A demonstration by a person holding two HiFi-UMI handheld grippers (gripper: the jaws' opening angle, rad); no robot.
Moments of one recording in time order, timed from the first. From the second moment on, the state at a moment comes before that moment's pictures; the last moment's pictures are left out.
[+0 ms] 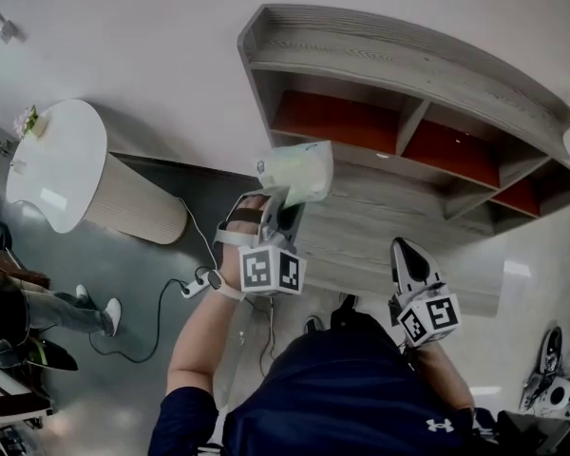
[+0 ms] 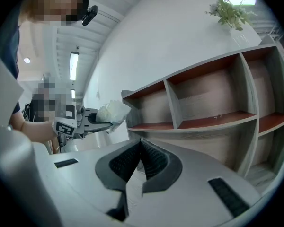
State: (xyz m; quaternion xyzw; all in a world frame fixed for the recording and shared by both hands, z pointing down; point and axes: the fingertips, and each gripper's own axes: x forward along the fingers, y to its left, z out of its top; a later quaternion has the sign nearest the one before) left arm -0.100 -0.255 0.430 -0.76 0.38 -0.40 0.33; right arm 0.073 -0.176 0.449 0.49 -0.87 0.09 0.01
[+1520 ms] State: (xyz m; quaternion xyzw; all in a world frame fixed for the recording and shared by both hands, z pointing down) left arm -0.089 -0.460 0.460 -0.70 0.26 -0.60 0.29; right arm 0.089 -0.246 0.474 0.47 -0.87 0.15 0.00
